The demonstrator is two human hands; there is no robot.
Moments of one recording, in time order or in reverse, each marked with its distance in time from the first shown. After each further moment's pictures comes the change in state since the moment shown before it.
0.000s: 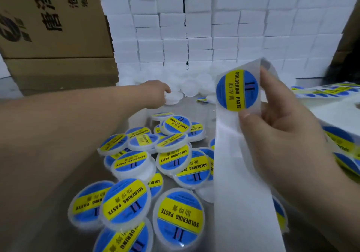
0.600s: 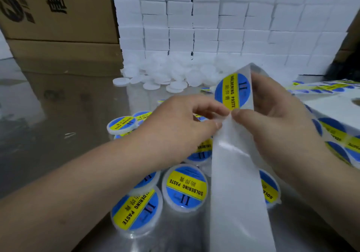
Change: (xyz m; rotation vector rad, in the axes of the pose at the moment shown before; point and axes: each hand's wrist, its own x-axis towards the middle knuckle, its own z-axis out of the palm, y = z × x) left_hand -0.204 0.081 -0.033 -1.030 0.099 0.195; right_hand -0.003 -0.012 0.005 0.032 -0.162 0.026
